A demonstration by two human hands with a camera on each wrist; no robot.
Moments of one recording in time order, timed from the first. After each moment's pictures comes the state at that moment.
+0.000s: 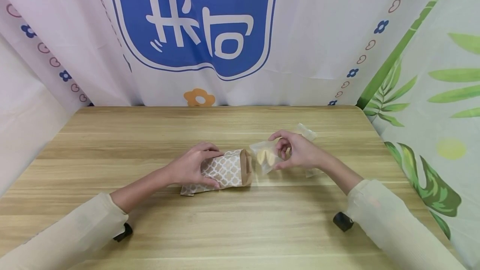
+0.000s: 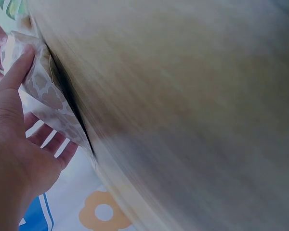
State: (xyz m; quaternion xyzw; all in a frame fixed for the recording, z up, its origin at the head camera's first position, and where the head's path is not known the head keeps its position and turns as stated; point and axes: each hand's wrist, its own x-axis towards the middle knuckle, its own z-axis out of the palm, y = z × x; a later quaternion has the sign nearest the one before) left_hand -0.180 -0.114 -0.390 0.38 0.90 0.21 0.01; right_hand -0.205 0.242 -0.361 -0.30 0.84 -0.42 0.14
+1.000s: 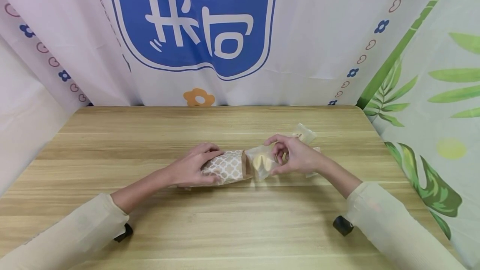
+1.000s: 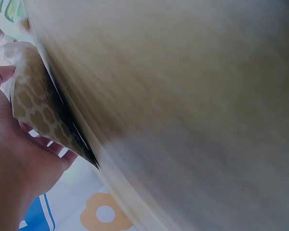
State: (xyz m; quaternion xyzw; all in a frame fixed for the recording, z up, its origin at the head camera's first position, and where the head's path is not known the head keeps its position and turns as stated) left_hand -0.178 -0.112 -0.391 0.37 0.91 0.20 0.02; right_hand -0.198 0.234 -0.364 -0.33 0.83 -0.43 0.15
